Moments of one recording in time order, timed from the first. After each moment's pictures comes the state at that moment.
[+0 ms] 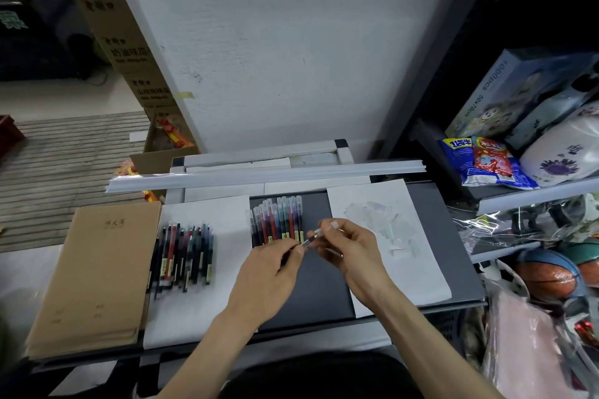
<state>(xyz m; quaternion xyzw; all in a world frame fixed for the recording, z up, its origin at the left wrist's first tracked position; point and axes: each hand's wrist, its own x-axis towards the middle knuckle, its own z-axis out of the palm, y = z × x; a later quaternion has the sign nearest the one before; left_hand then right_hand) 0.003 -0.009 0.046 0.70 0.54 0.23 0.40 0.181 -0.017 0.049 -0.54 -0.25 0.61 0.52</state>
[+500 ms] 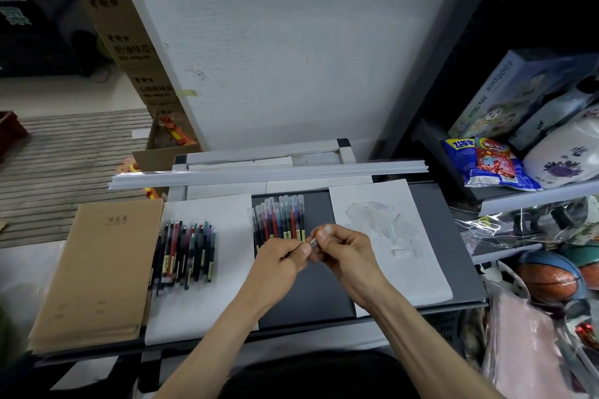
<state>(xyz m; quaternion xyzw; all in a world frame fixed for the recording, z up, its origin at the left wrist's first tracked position) 0.014 -0.001 0.049 0.61 0.52 0.24 0.55 0.176 -0.018 0.037 -0.49 -0.30 0.64 0.51</state>
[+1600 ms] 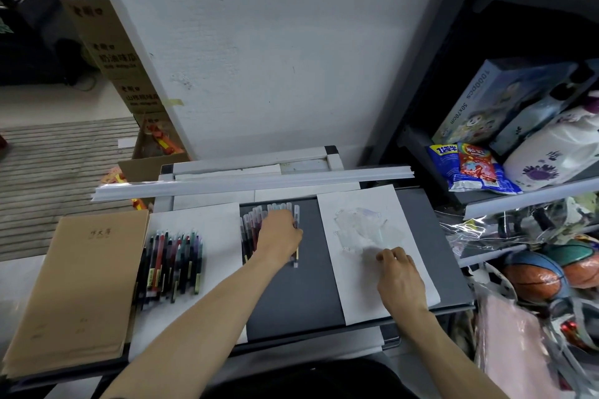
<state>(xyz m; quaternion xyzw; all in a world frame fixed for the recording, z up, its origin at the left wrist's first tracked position) 0.065 0.096 -0.029 0.69 0.64 0.07 0.32 0.288 -0.050 -0.048 -0.84 -0.52 0.12 0.05</state>
